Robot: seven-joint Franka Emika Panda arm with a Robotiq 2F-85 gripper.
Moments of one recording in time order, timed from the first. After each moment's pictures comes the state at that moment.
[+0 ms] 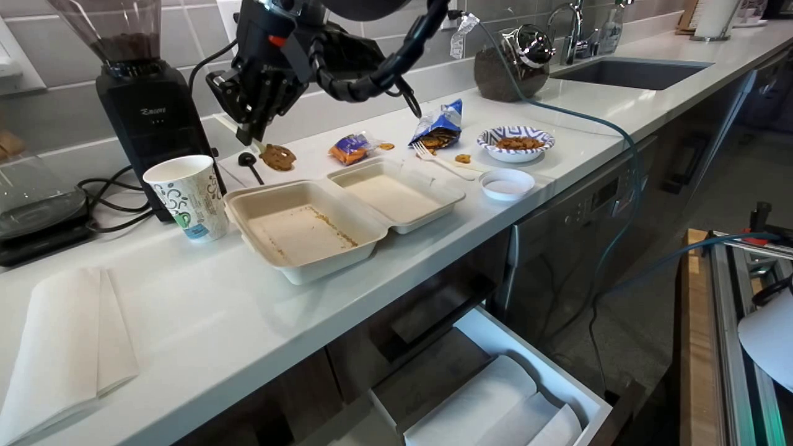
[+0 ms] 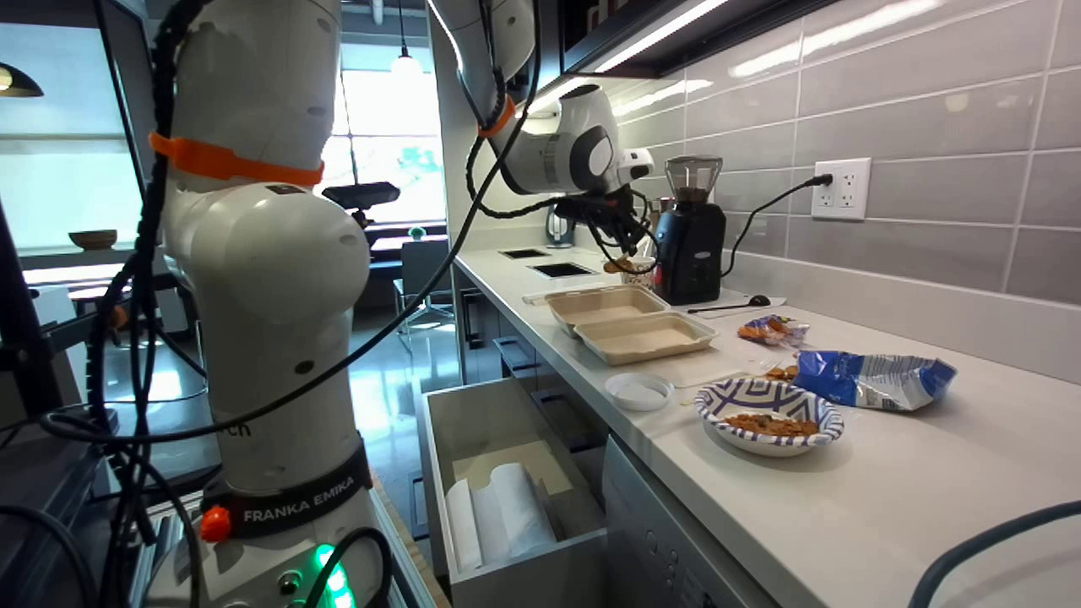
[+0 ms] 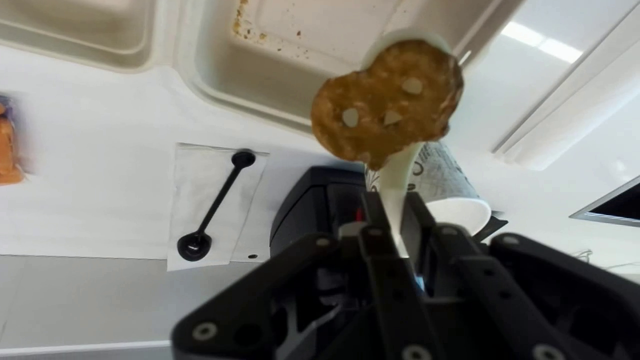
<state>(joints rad) 0.20 0.17 0.12 -2.16 -0.03 2.96 0.22</state>
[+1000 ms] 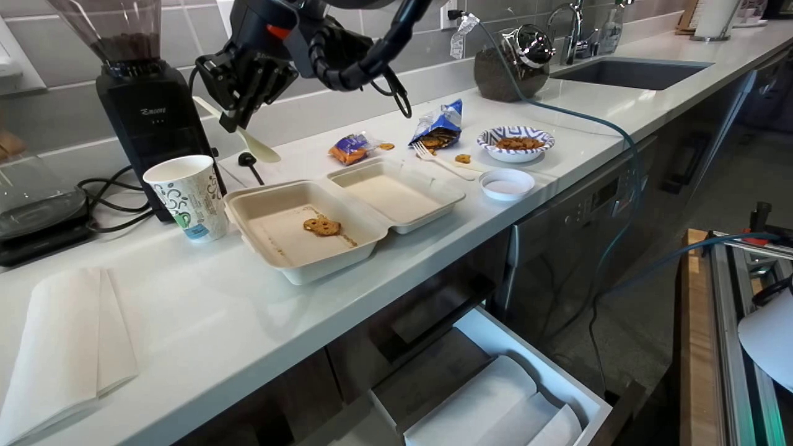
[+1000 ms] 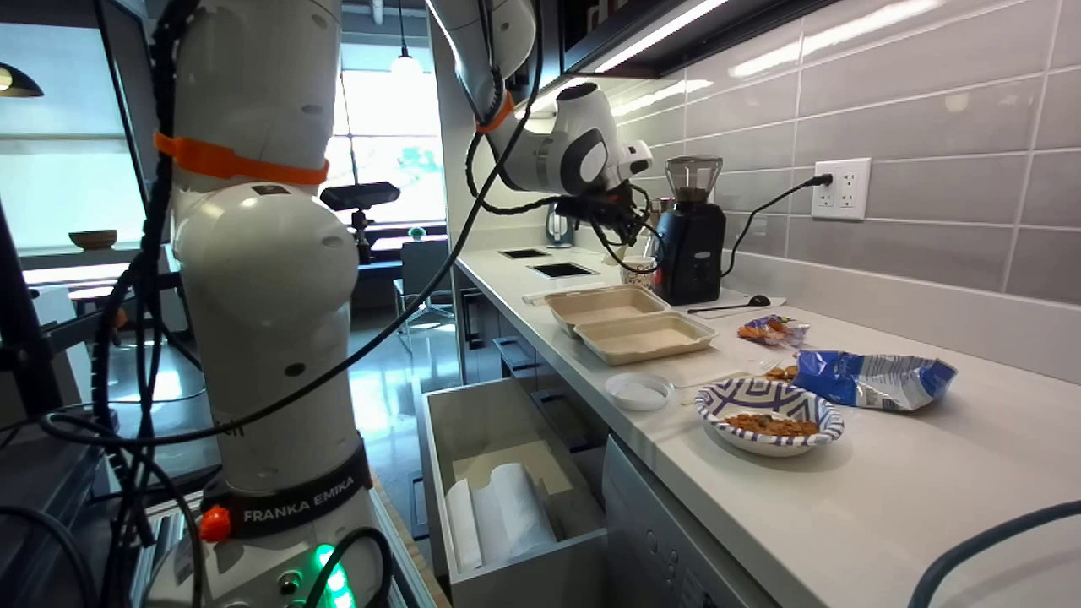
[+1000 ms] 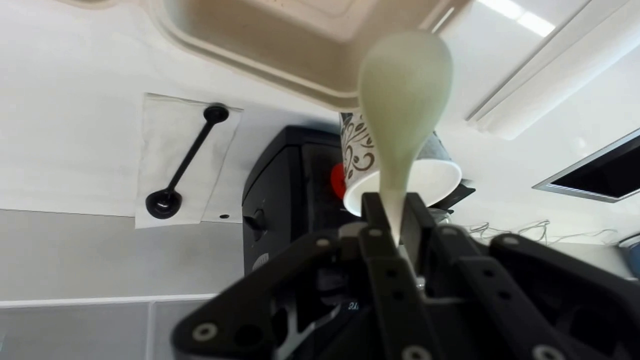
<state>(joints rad) 0.10 0.17 0.23 -2.18 0.10 3.07 0.05</state>
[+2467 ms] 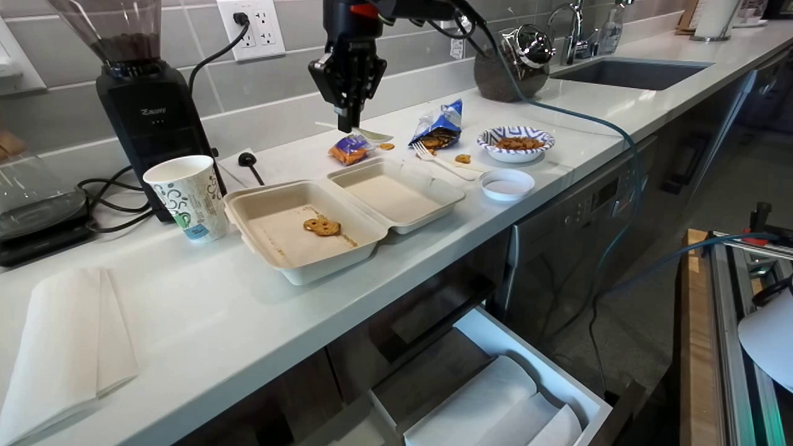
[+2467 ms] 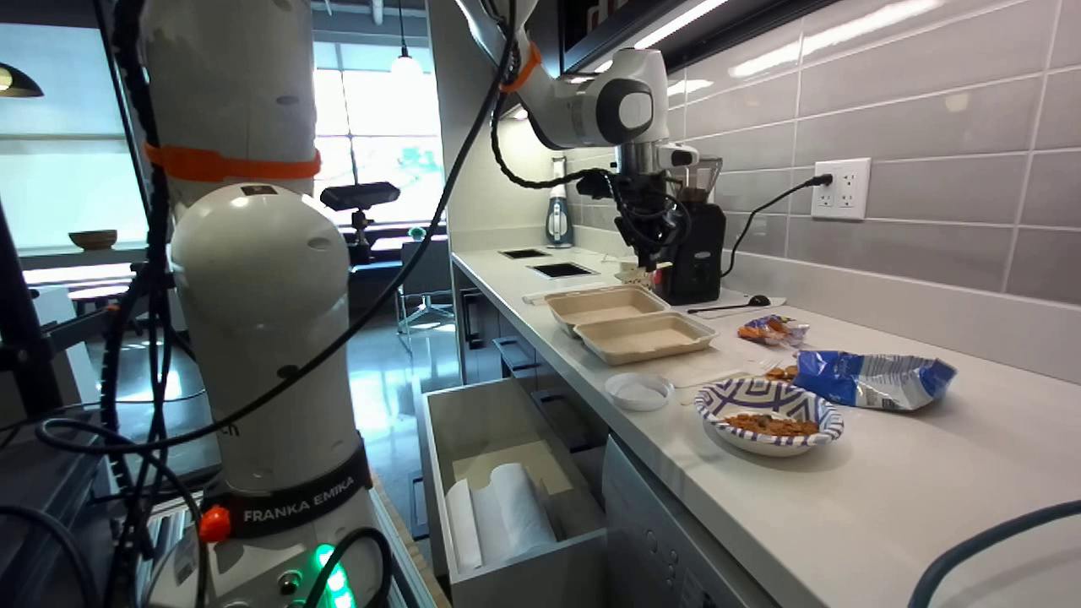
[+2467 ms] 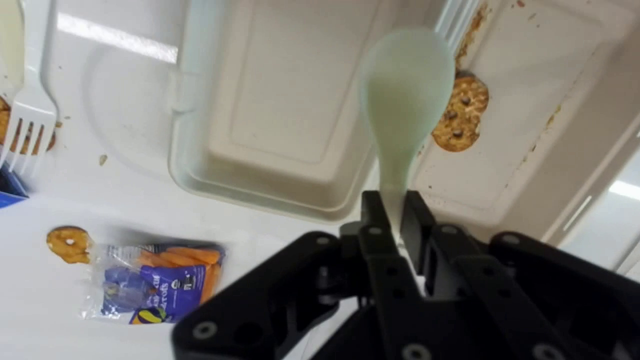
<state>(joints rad) 0.03 0.05 0.12 -2.14 0.06 2.40 0.07</state>
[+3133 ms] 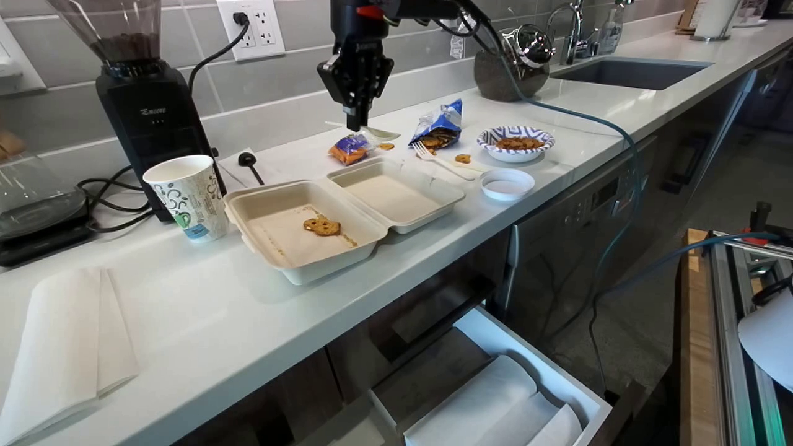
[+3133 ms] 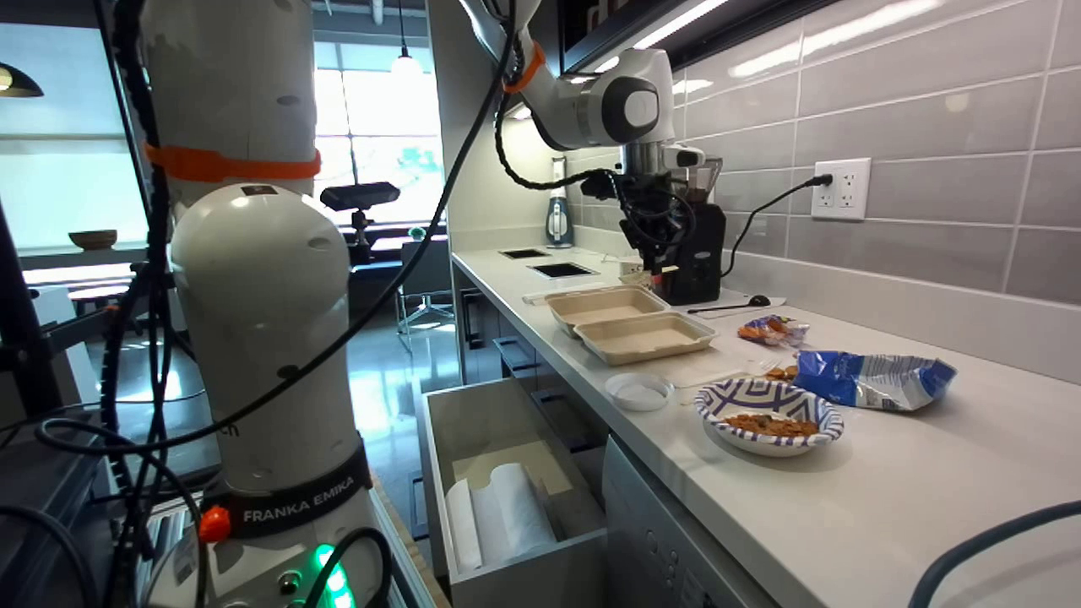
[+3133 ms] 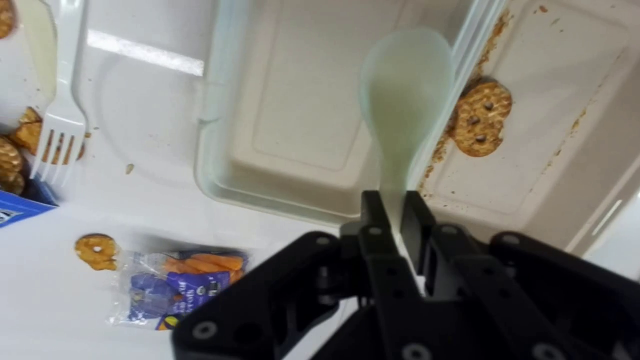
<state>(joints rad) 0.03 0.05 0.09 -2.14 0.03 2.39 0.09</state>
